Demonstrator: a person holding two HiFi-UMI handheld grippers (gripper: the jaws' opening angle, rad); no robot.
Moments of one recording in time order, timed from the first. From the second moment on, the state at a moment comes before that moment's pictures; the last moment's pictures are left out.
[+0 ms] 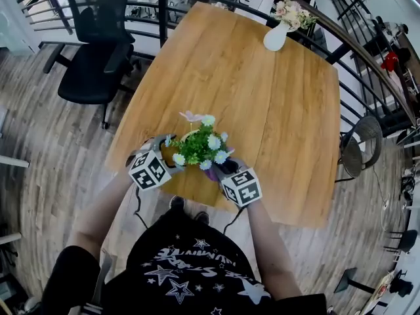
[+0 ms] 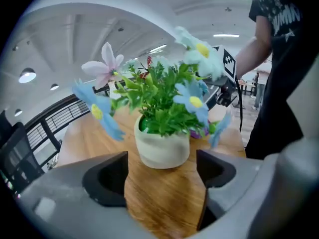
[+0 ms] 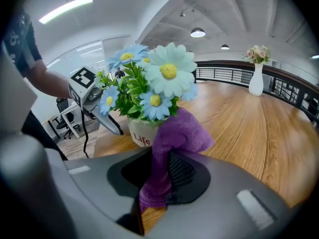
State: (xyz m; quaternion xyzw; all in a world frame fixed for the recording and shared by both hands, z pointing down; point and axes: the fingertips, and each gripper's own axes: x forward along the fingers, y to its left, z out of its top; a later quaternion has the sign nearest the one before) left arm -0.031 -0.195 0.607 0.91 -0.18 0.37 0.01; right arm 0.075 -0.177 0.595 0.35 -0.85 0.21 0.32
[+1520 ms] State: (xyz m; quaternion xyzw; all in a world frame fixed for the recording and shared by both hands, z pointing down) left arm 0.012 -0.203 0.600 0.89 -0.29 0.34 0.04; right arm 0.037 -0.150 0.597 0.27 -0.88 0.20 0.33
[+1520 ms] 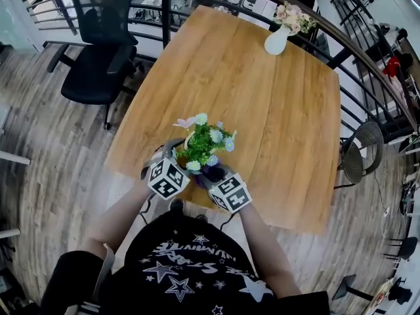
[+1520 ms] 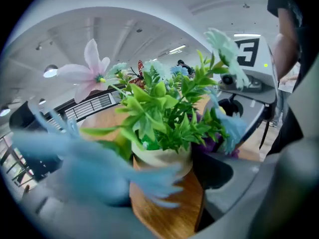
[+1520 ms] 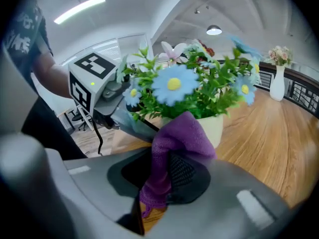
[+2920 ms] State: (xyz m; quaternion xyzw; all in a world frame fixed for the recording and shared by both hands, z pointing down) left arm 0.007 -0.139 0.576 0.84 -0.44 0.31 0.11; right arm 0.109 -0.109 0.557 0.33 -0.89 0.20 0.24
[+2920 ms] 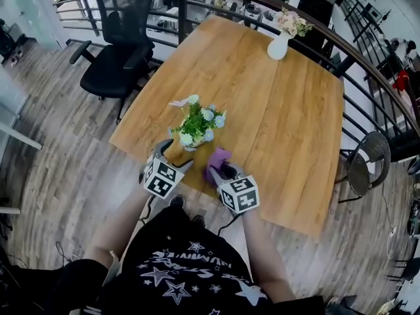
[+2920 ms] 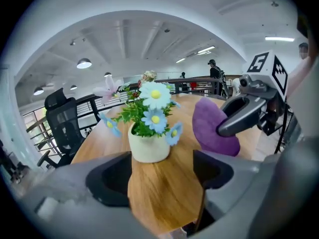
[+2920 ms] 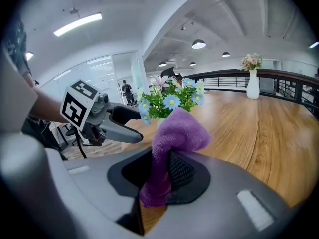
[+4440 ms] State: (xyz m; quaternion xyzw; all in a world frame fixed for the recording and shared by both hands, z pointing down) left arm -0.070 0.086 0.518 0.86 -0.44 0.22 0.09; right arm 0.071 0.096 0.518 0.40 -0.88 0.21 0.16
